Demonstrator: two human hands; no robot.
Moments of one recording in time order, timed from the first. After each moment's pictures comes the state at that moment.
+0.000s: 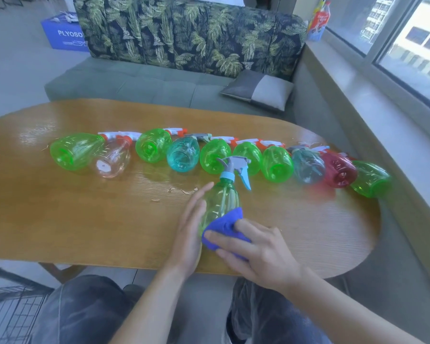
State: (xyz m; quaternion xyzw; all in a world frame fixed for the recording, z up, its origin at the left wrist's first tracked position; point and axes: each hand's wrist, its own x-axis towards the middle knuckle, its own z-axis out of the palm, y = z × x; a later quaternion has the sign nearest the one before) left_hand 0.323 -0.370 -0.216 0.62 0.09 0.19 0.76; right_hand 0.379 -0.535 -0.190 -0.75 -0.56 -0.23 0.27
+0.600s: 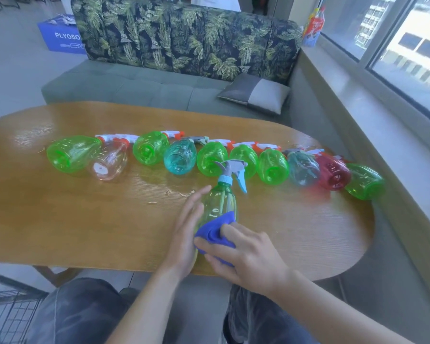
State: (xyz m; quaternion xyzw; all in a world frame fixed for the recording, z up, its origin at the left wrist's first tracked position) left_hand 0.322 -0.369 -0.214 0.60 0.09 0.18 0.78; right_hand 0.370 -0.525 -0.192 -0.75 -0.57 -0.23 0.24
